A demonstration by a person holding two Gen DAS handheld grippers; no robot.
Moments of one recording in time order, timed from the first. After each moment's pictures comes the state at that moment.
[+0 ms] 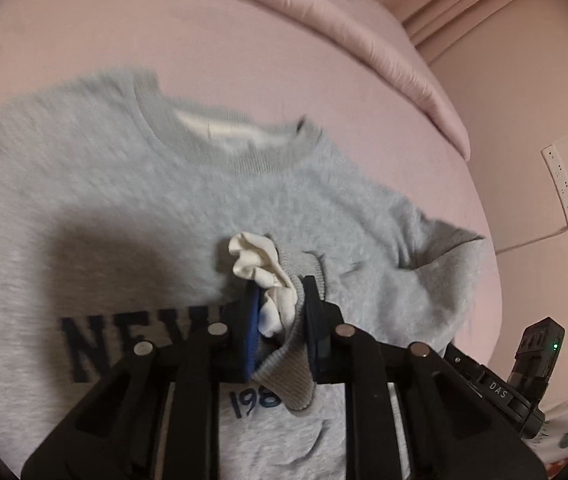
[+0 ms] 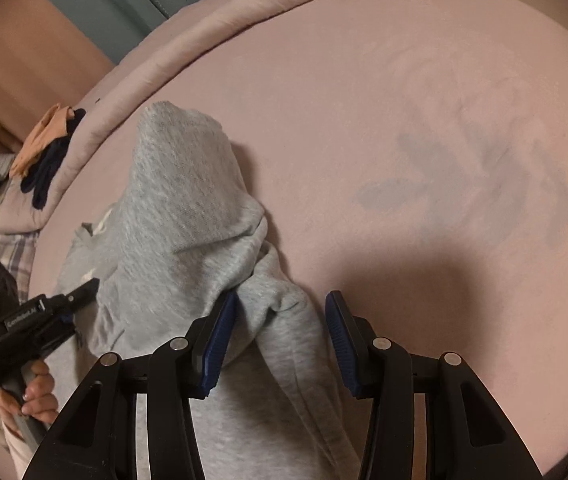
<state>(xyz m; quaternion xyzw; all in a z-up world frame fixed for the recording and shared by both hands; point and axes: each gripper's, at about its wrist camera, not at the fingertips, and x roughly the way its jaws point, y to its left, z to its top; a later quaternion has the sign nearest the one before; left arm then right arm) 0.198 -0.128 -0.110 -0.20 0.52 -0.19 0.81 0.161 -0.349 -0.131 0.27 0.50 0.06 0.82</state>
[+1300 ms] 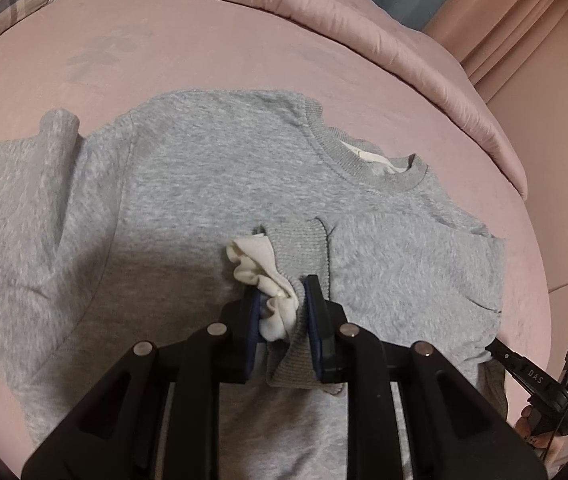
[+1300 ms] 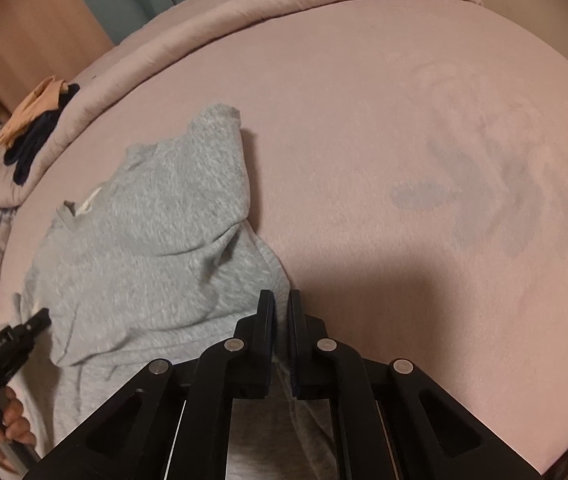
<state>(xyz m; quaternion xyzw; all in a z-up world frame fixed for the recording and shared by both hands) 0.148 -0.046 -0.120 -0.18 0.49 -0.07 0.85 0.176 -0.329 -0.146 0.20 0.51 0.03 0.84</state>
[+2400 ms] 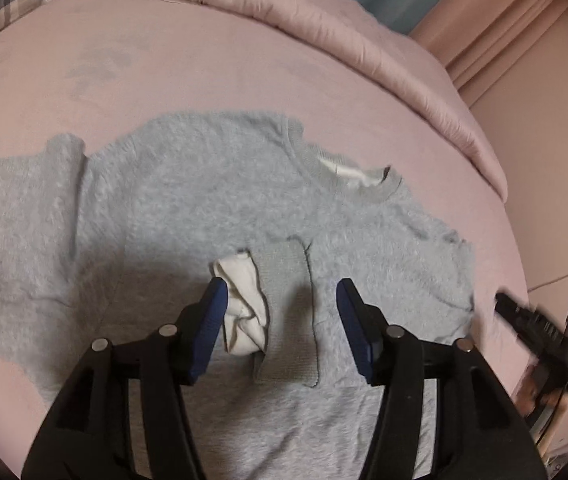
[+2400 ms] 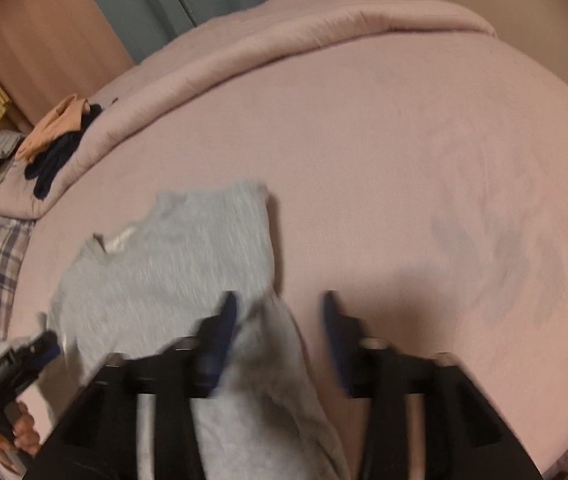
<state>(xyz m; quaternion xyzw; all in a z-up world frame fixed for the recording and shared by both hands) 0.146 -0.034 -0.100 -0.20 0.50 -0.10 0.84 0.198 -0.336 -0.097 0.20 0.46 0.05 0.86</state>
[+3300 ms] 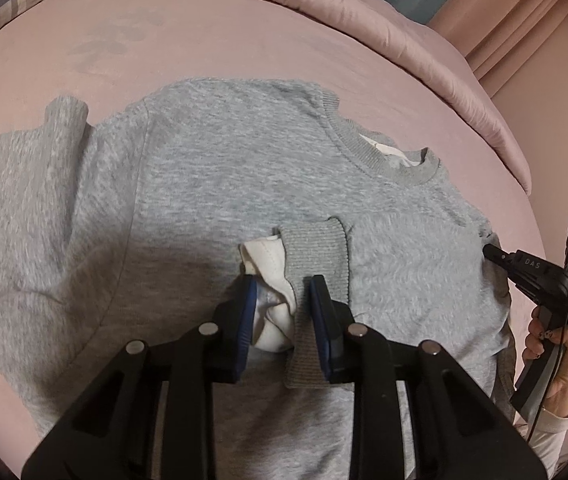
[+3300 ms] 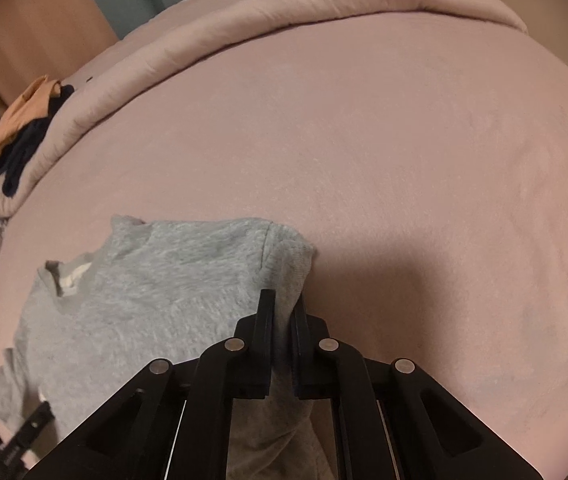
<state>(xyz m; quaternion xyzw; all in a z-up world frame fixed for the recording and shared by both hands) 0.149 -0.032 -0.127 -0.19 0.51 -0.07 0.84 0.279 -0.292 -0.152 0.16 0.50 0.04 0.85</state>
